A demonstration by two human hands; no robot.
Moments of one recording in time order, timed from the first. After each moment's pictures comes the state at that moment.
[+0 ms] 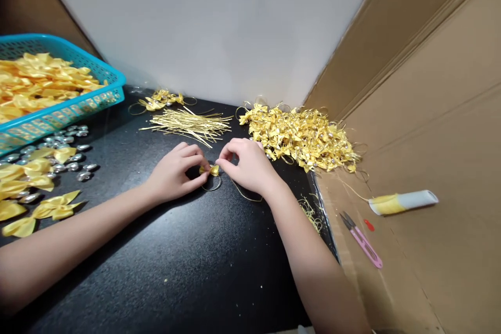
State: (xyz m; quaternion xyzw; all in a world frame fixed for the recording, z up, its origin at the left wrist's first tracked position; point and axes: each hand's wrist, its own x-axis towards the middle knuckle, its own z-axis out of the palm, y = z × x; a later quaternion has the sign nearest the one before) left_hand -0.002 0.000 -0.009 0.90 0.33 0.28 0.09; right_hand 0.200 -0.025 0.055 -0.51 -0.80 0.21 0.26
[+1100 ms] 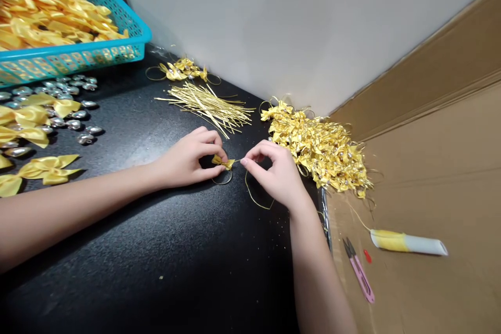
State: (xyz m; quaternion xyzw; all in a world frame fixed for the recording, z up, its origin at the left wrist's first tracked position) left_hand -0.001 0.002 -0.011 0.86 0.34 0.32 0.19; right_hand 0.210 -0.024 0.058 -0.50 -0.79 0.26 0.26
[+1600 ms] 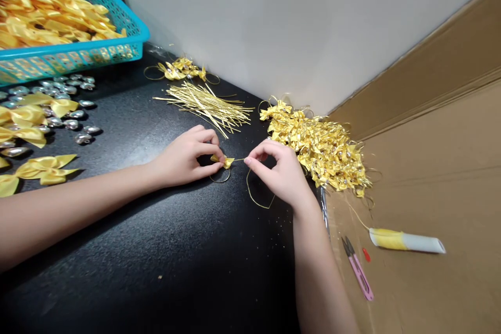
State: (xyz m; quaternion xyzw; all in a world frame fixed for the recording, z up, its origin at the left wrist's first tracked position) left_hand -0.002 0.002 -0.012 0.86 0.35 0.32 0.17; right_hand 0.217 -0.024 0.062 -0.50 -0.78 0.27 0.26
